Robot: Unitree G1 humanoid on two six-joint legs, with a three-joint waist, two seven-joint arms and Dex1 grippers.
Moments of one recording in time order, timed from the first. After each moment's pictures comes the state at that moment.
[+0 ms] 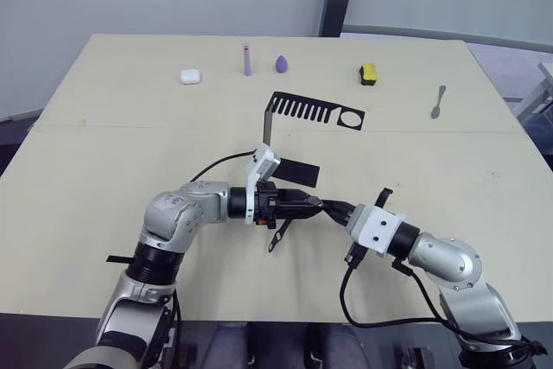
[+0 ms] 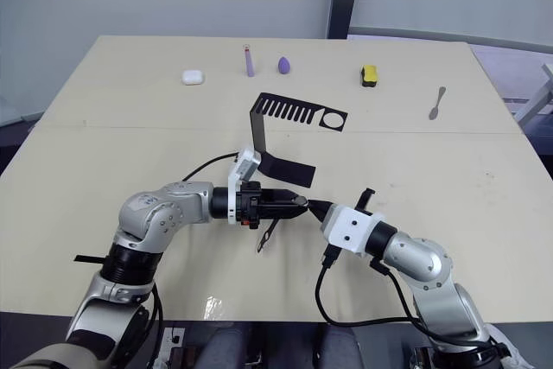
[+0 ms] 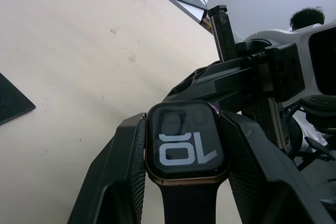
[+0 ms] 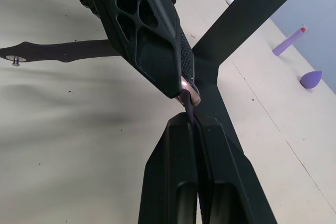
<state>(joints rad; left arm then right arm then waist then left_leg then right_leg) -0.60 0.31 -0.15 -0.09 -0.60 0.99 -0.83 -0.05 -0.52 0.11 -0.50 -0.11 0.09 0.73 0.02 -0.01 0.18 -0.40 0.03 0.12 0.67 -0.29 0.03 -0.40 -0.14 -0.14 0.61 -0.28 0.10</state>
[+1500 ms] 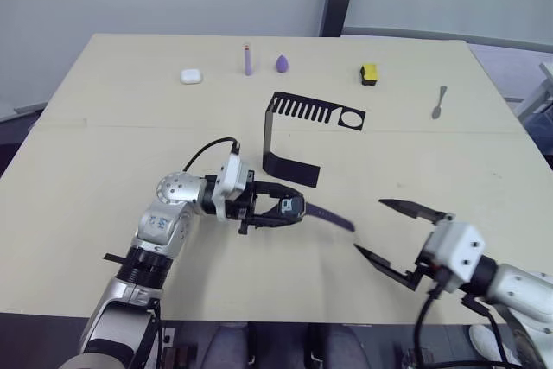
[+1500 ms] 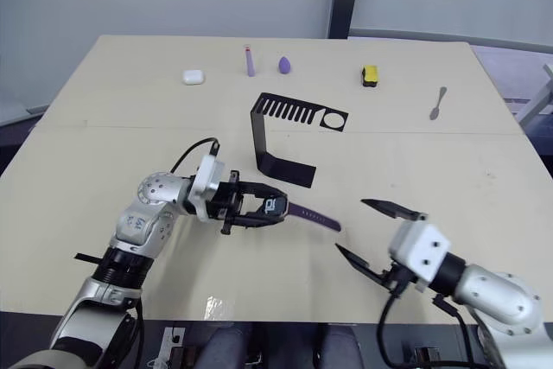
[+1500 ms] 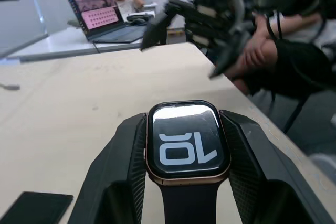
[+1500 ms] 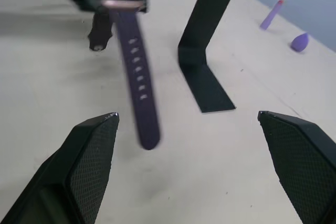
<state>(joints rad) -0.54 0.39 -0.15 0.17 -0.42 -0.16 -1.39 0.37 -0.65 -0.38 -0.71 0.47 0.15 0.84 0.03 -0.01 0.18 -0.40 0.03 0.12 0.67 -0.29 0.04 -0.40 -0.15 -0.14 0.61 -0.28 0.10</state>
